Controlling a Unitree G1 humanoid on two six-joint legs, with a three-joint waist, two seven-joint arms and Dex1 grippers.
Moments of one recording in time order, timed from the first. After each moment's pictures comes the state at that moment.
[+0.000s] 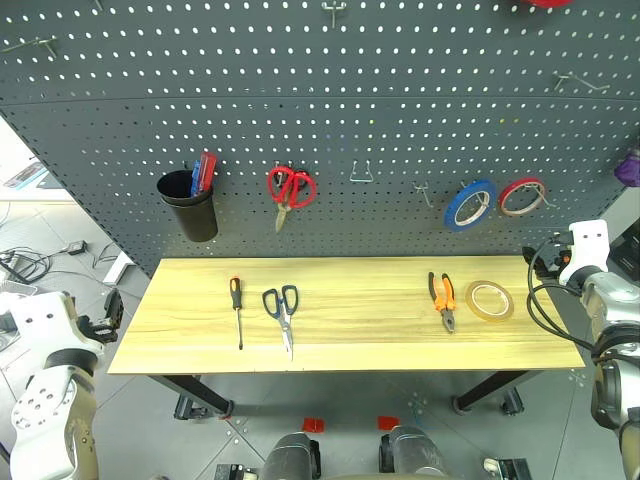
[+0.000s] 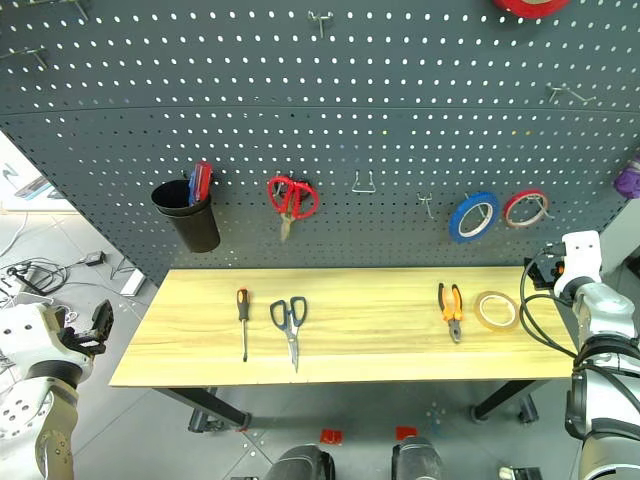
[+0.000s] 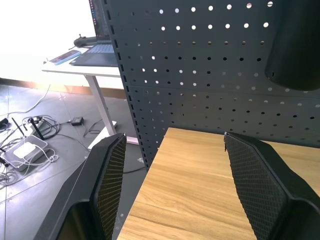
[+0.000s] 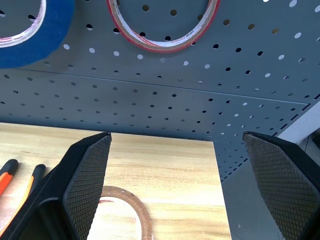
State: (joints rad) left arm 0.13 0.44 0.59 -0.10 -0.33 0.27 -0.19; right arm -0.70 -0.71 -0.24 1.20 0.10 -0.12 0.49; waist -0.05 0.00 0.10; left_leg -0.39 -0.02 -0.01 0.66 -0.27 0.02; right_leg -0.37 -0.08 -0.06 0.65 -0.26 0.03
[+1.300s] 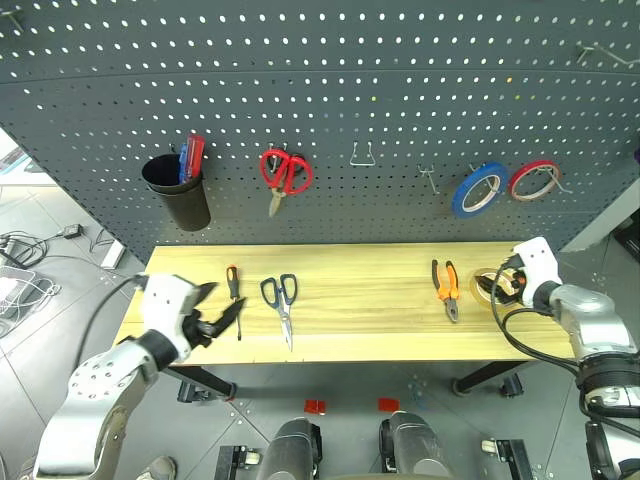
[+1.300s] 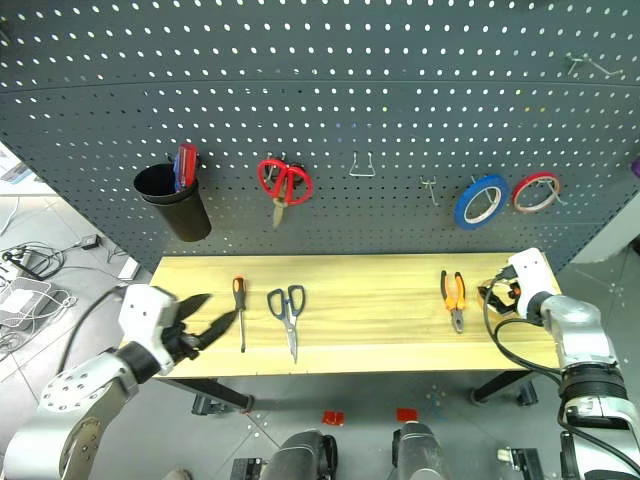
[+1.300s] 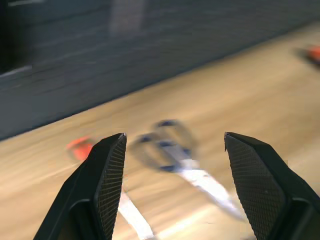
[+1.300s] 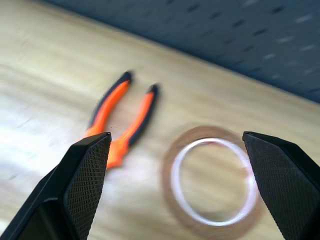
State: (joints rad) left arm 0.11 0.65 0.16 -0.46 -0.43 0.50 -0.63; right arm -0.42 -0.62 -0.07 0.50 0.09 0.34 0.64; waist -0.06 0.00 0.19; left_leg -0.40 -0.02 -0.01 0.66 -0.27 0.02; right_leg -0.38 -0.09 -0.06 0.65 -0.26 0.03
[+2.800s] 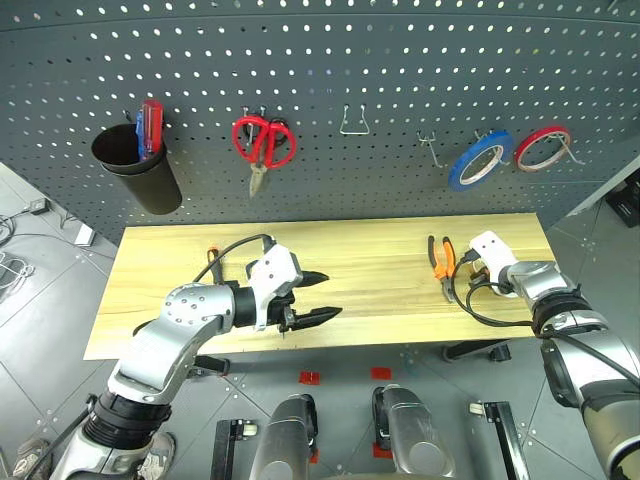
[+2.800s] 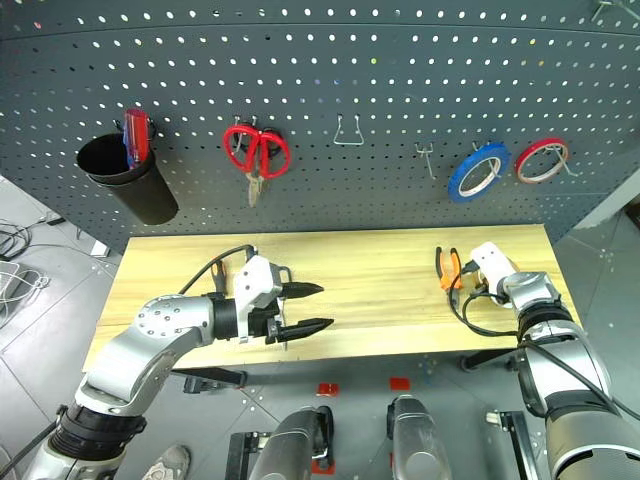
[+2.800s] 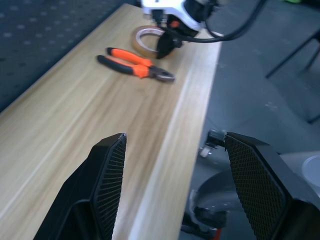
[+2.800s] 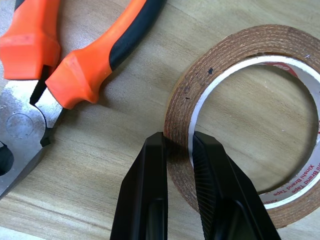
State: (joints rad) left arm -0.23 0.65 -0.12 -0.37 -0.39 0.53 -0.89; right arm -0.83 -0.54 0.12 1.16 -0.18 0.27 0.56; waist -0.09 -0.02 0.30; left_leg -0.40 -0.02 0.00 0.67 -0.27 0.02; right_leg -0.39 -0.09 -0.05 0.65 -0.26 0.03
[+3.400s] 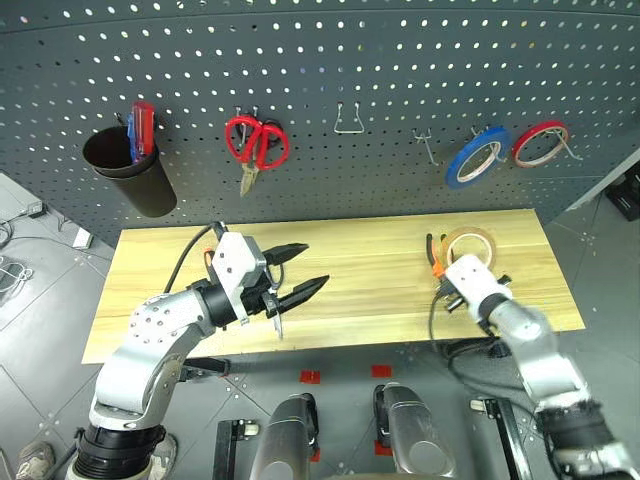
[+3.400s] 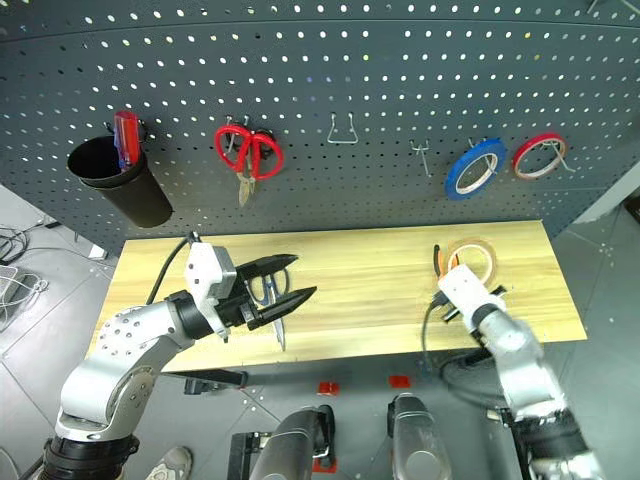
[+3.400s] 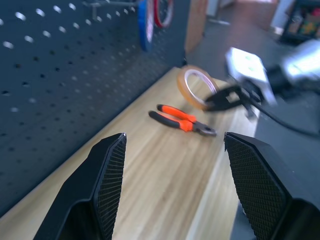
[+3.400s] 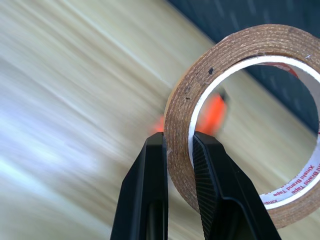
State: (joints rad) left arm -0.14 0.52 0.09 -0.45 -0.46 0.37 -0.76; right arm -0.07 -0.42 0.17 -0.25 -0.28 0.32 0.31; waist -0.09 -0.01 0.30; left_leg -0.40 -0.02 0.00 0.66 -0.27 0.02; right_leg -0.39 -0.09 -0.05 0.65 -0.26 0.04
